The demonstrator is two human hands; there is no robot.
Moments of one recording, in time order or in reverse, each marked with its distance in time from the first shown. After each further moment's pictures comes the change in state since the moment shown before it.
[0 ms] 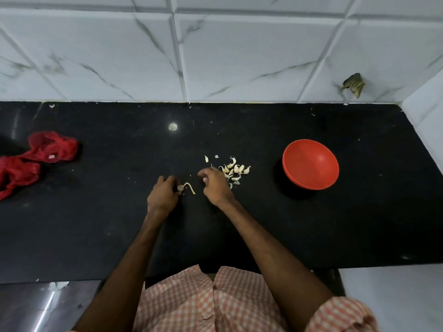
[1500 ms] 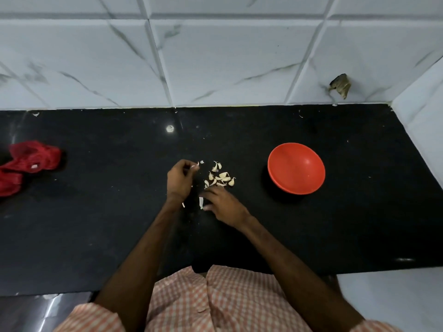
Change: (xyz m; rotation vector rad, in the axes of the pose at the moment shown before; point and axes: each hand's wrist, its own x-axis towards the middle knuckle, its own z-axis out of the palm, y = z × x) left_hand 0.039 0.096 0.033 -0.677 0.222 0.126; right_hand -0.036 0.075 -0.040 -0.216 -0.158 -0.432
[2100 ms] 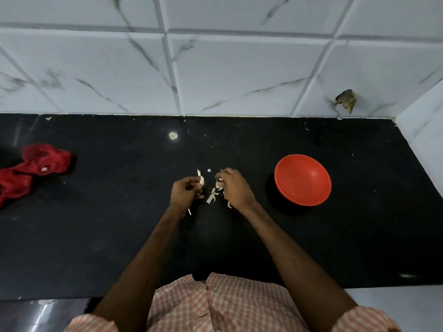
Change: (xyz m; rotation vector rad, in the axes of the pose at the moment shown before) left_hand -0.007 -0.019 -0.010 -0.294 -0.149 -0.245; right_hand 0.053 0.012 -0.038 -0.052 0.143 0.279
